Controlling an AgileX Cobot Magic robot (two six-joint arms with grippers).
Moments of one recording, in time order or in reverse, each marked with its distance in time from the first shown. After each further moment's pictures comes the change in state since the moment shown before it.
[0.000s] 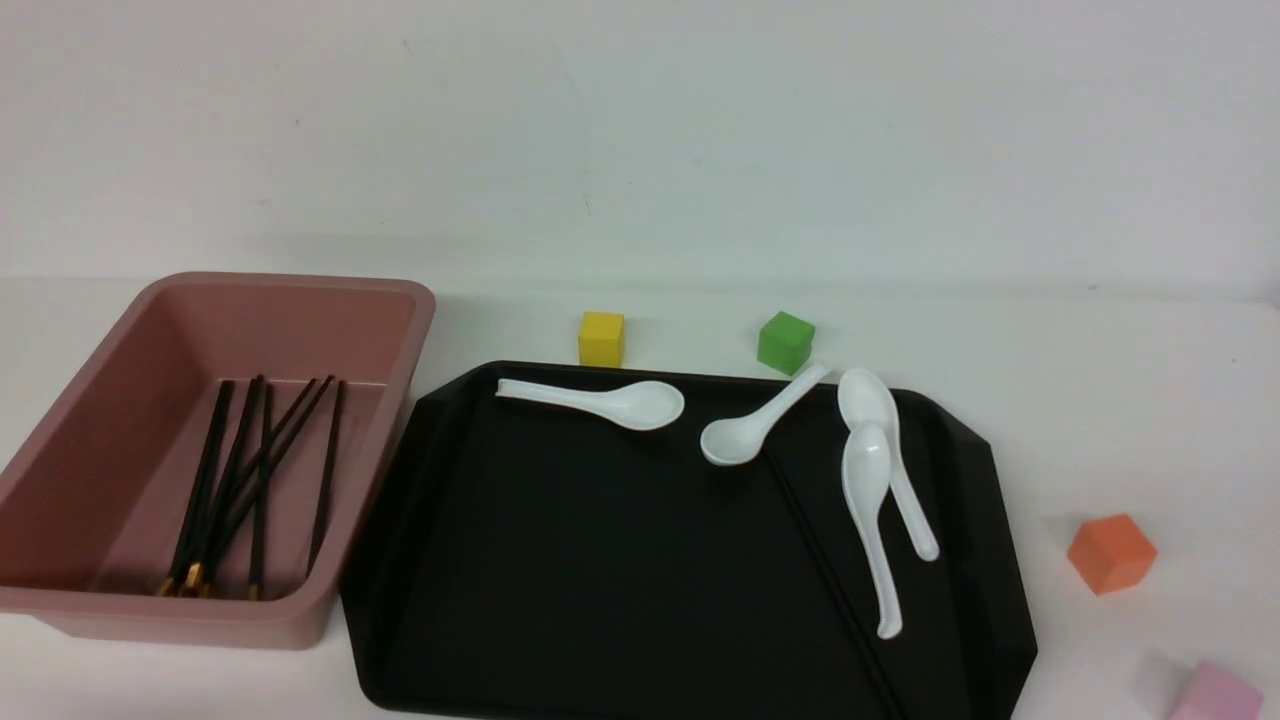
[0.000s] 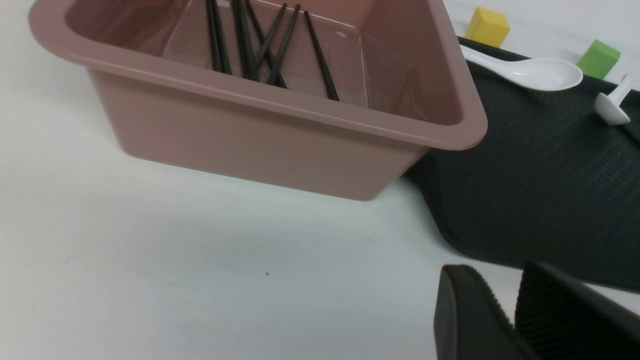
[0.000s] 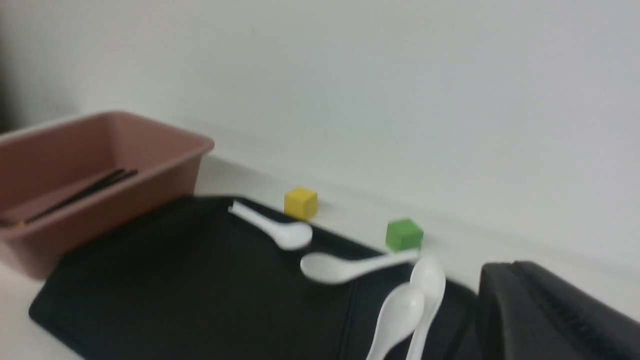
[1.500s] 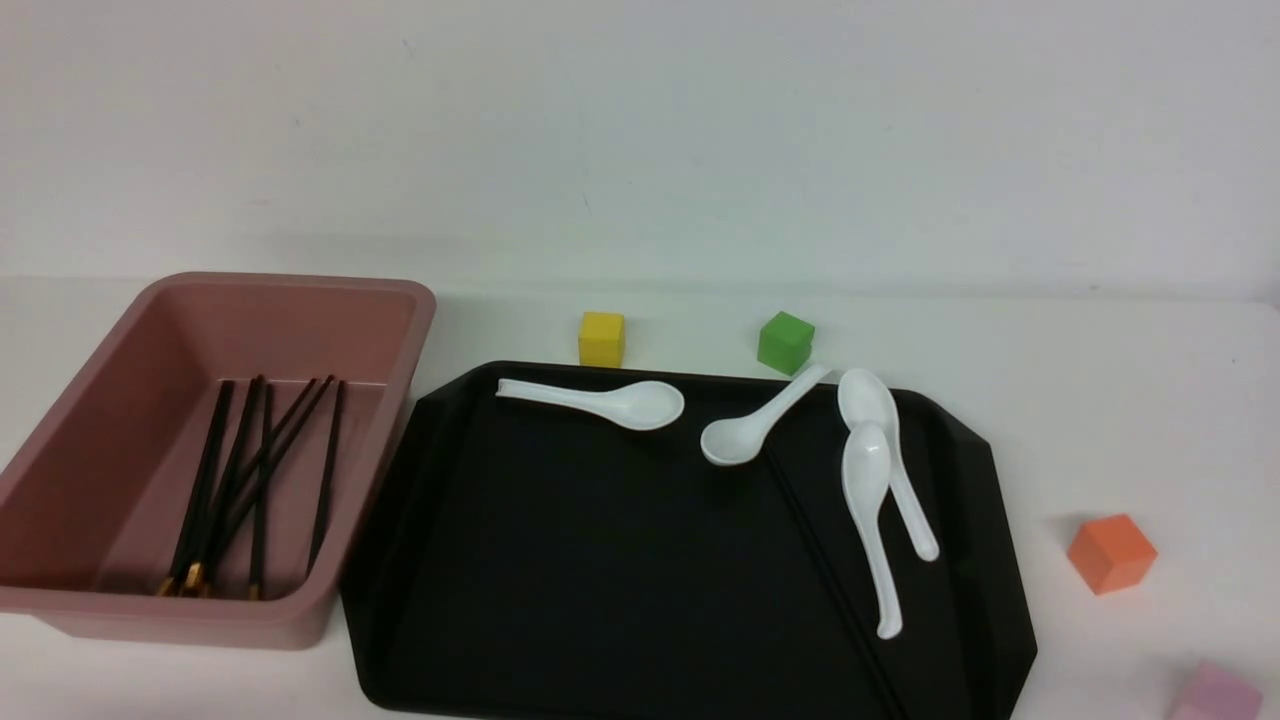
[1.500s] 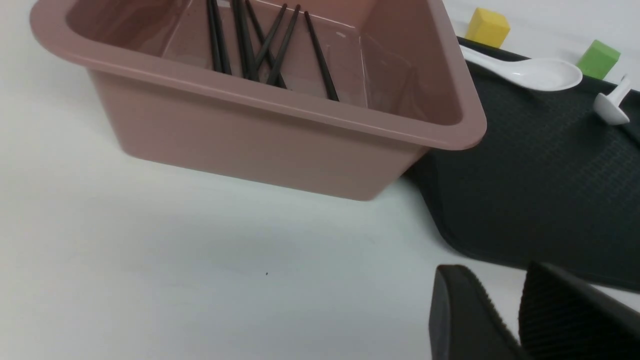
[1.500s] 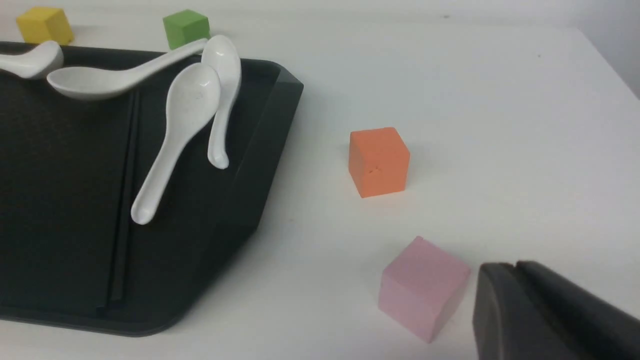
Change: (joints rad) right arm -0.380 -0.314 0.340 -0.203 0.187 0.259; left arm 0.000 0.000 0.000 0.000 0.000 0.000
